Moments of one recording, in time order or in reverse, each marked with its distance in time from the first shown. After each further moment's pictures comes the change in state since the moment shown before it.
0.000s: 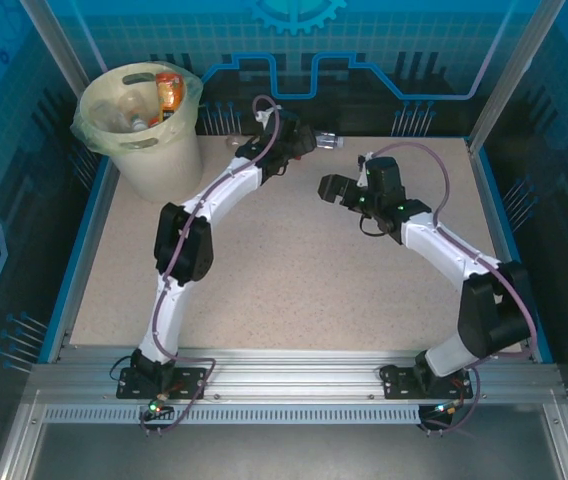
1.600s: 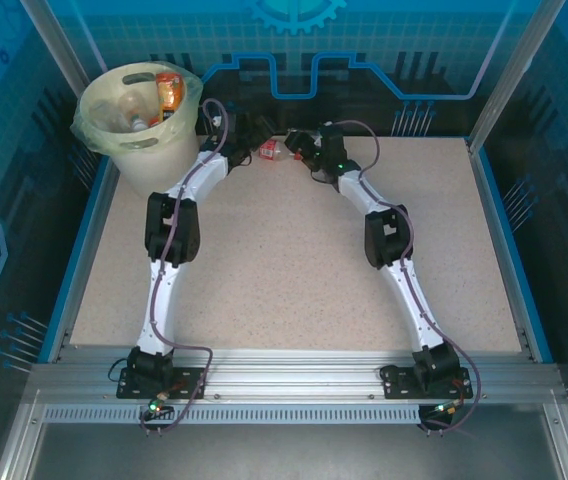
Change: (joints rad) left arm 0.243 0.175 0.073 0.132 0.295 -0.196; right arm -0.031 1.363 1.490 0.094 -0.182 0.349
